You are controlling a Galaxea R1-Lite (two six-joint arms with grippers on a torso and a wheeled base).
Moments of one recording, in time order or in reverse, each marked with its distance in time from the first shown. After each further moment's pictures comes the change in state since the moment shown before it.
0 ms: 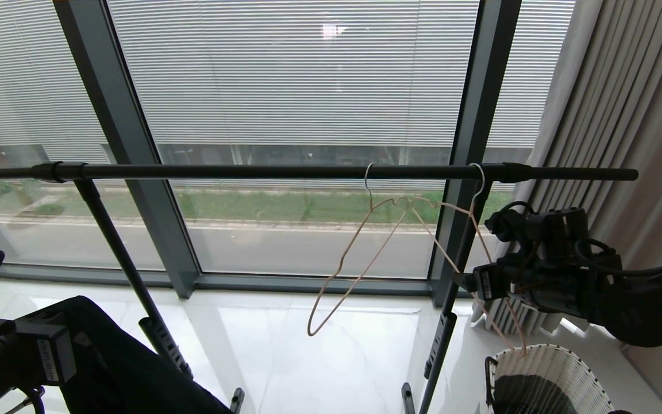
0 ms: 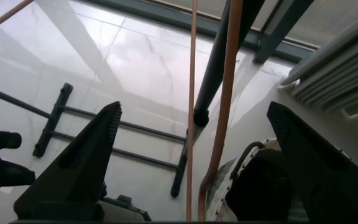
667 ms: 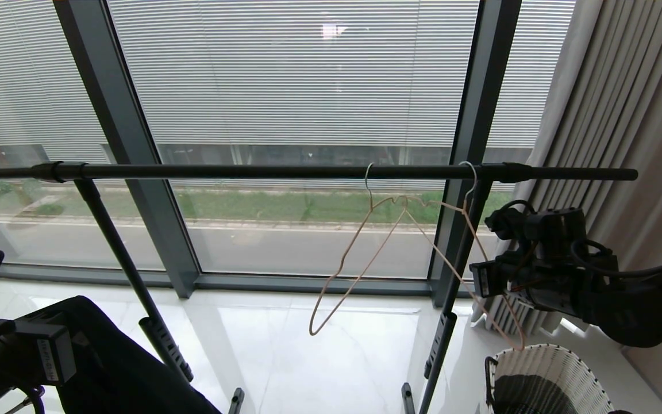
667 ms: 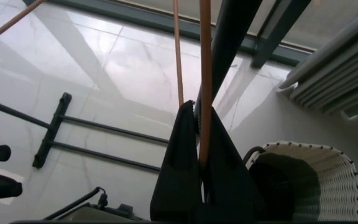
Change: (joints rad) left arm 0.001 0.000 0.000 0.000 0.000 -0.001; right arm 0.000 0.014 -0.001 -0.041 -0.020 0.021
